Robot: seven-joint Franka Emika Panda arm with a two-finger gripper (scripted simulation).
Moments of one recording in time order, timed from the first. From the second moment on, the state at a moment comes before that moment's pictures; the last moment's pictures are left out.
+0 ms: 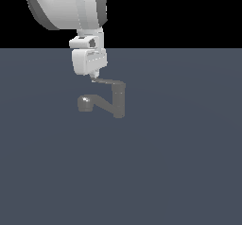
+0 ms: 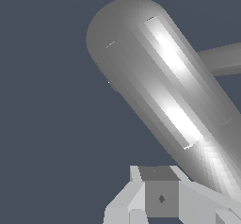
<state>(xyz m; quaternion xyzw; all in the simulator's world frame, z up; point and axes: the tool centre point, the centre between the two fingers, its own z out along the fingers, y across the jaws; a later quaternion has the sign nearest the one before) 0.077 0.103 0.173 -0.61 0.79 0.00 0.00</state>
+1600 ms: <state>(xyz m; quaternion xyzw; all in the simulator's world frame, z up) 0.004 0.088 0.174 -0.61 0.79 0.00 0.00</state>
